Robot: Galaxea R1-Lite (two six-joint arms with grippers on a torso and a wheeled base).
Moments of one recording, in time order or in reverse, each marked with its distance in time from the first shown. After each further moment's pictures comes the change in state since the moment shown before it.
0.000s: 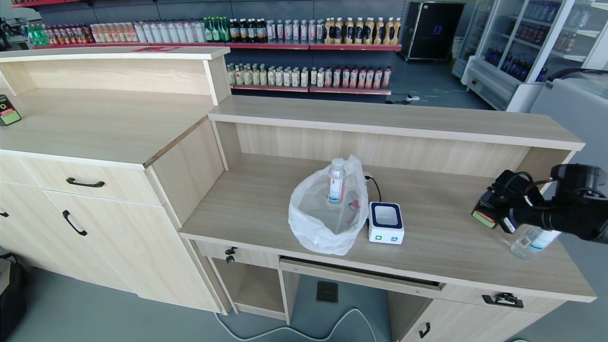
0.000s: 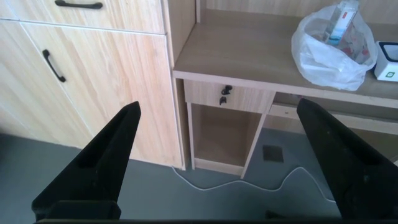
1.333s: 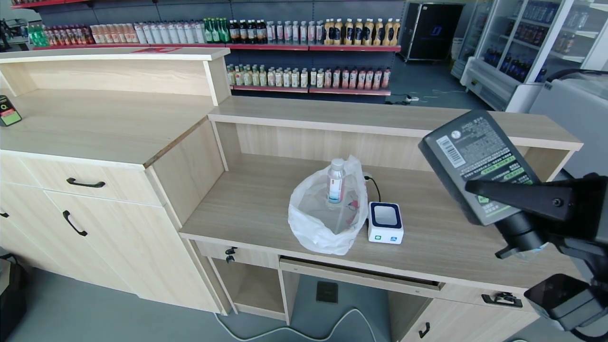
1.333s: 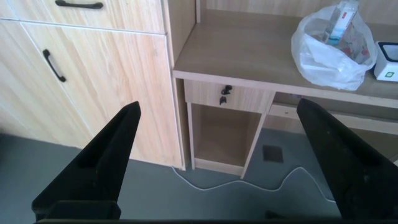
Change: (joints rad) left arm 0.000 0.000 0.000 0.000 0.000 0.000; right arm 0.584 -0.810 0.503 -0.293 0.465 -1.579
